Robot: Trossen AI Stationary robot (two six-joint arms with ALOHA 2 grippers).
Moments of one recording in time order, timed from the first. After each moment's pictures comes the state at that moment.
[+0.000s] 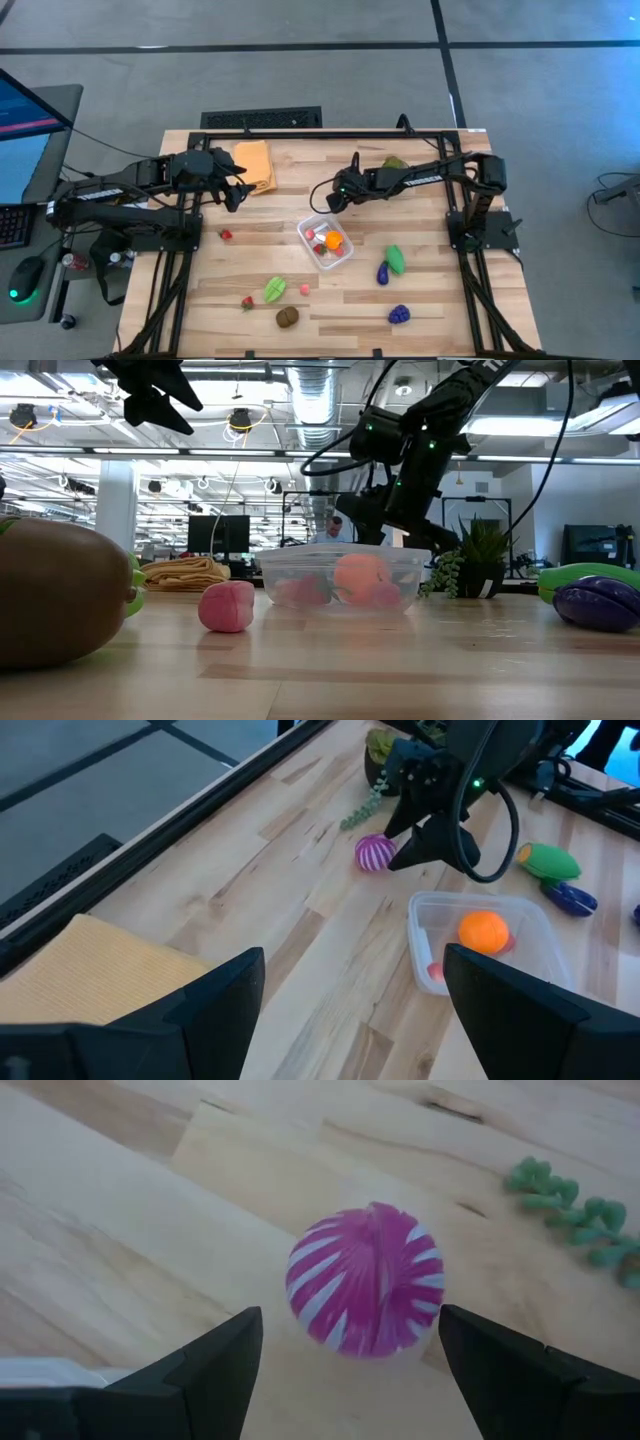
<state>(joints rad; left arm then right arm) 0.18 0.78 0.90 -0.72 -0.19 -0.35 -0.17 1.82 1.09 -0.41 0.19 0.82</state>
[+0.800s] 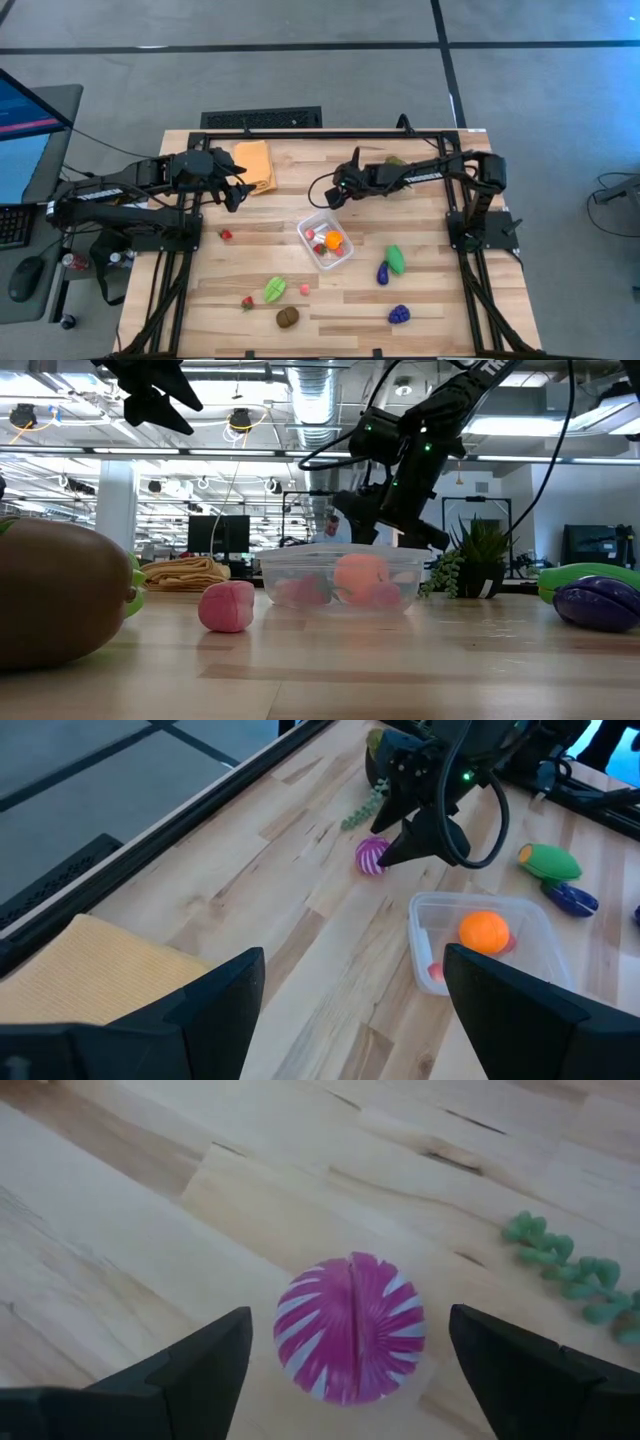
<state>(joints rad) 0.18 0.78 0.90 -0.72 -0.19 -0.35 -0.22 1.82 1.09 -0.36 0.18 0.76</state>
